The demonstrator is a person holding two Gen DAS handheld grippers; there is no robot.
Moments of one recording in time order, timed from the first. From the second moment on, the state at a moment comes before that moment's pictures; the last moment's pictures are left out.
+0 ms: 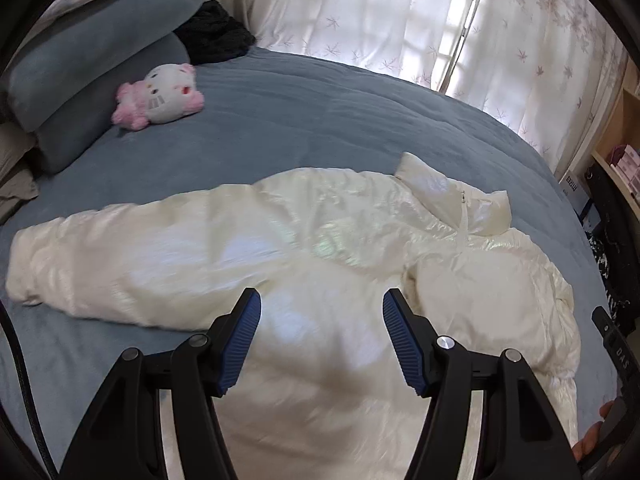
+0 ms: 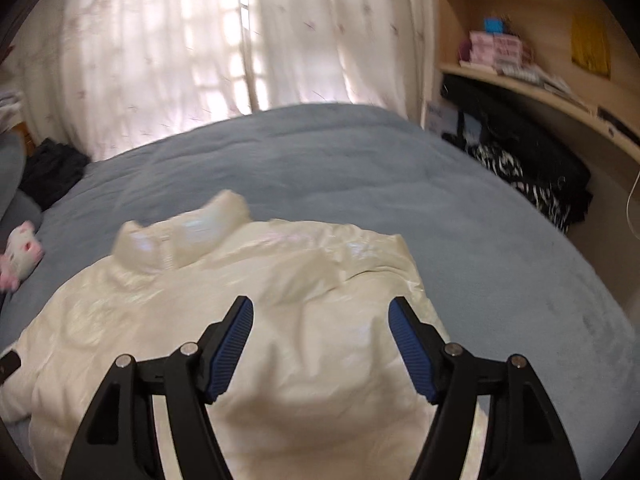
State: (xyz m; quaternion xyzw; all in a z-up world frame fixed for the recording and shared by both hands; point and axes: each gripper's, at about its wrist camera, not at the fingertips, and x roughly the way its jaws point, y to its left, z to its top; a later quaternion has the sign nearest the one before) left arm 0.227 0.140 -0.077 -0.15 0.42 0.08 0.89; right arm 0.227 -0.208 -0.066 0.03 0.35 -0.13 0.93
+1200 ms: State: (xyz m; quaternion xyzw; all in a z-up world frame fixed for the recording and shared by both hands) left arm 0.109 0.454 -0.192 -0.44 0.37 0.03 0.82; right arm 0.171 0.134 -0.092 -0.10 0.38 0.08 0.92
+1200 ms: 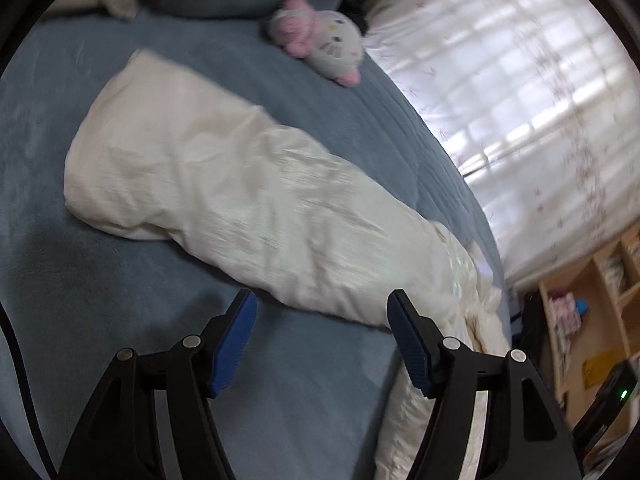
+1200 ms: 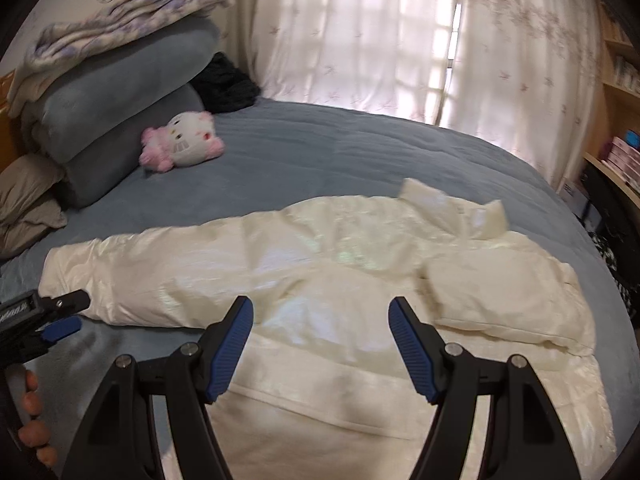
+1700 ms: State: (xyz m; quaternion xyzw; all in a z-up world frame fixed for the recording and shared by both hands) left arm 0.150 0.511 -0.240 -0.50 0.35 0.09 0.79; right arm 0.200 0.162 -0.139 -0.11 0.42 0.11 0.89
